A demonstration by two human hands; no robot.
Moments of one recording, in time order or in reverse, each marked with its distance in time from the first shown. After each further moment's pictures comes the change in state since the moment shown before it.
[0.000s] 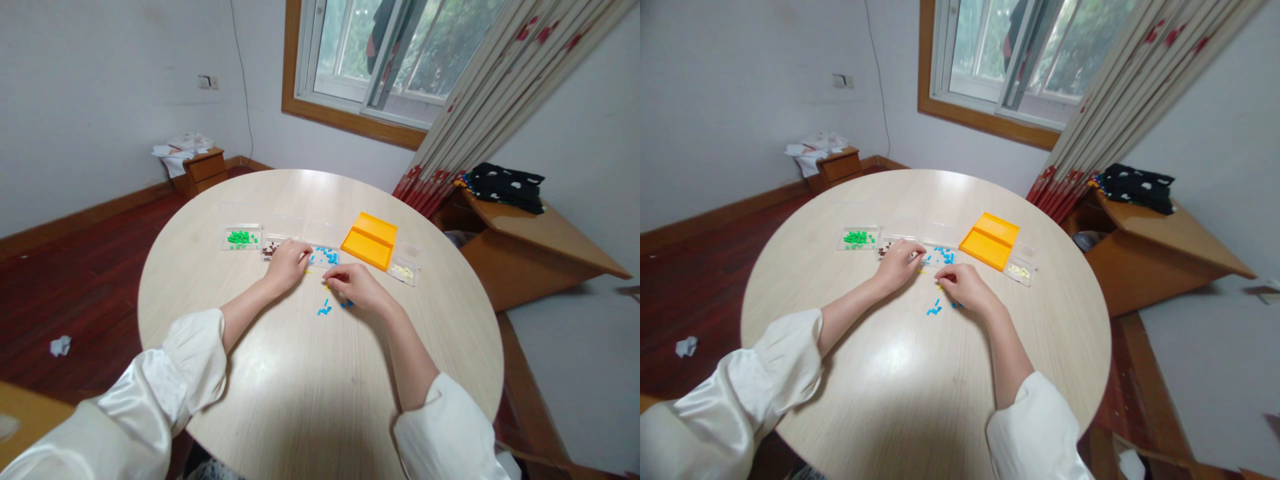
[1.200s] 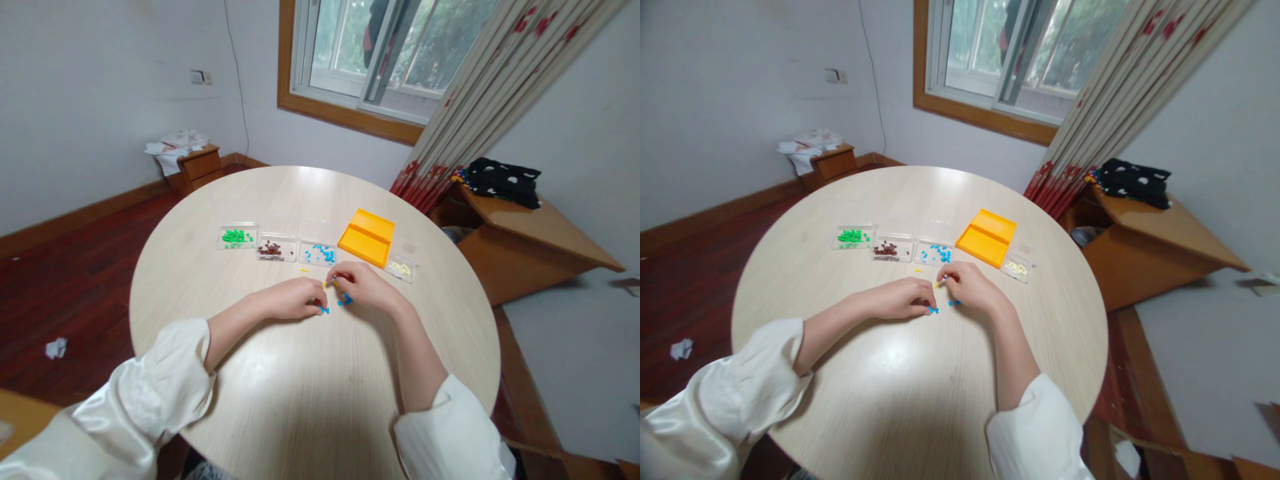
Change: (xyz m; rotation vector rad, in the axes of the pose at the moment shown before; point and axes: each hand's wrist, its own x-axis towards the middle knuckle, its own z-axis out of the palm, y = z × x) left_hand -0.022 0.028 -0.012 -0.271 -0.711 0.385; right_hand -0.007 -0.007 -0.019 -0.187 -0.075 -0.027
